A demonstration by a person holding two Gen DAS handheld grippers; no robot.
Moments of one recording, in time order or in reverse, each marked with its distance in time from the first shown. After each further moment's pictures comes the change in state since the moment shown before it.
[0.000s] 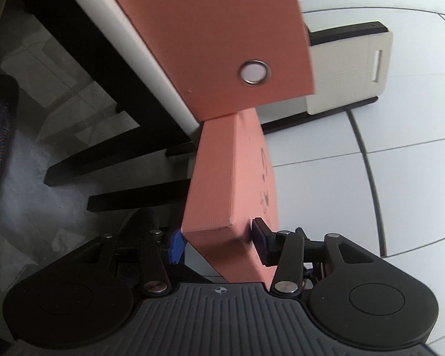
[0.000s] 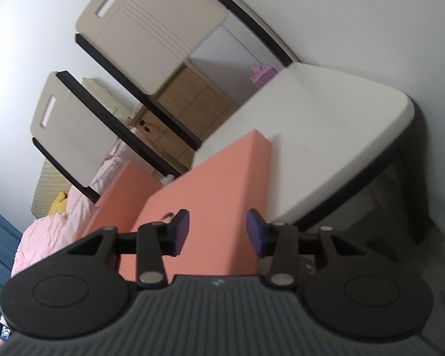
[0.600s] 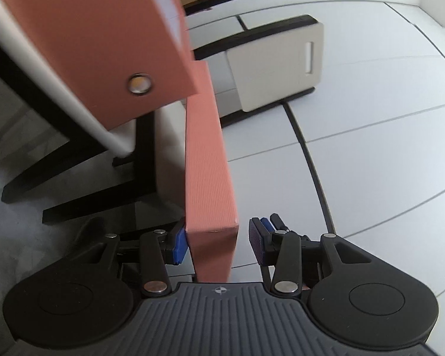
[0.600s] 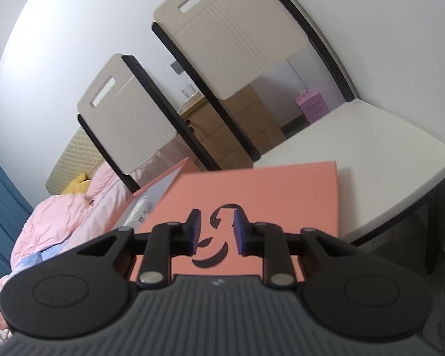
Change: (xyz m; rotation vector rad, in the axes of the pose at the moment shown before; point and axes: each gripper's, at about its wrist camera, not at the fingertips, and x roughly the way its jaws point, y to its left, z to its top) left arm -0.039 -0.052 -0.022 0.090 -0.018 -0.192; right arm -0.037 0.122 -0.010 -0.188 -0.046 0.060
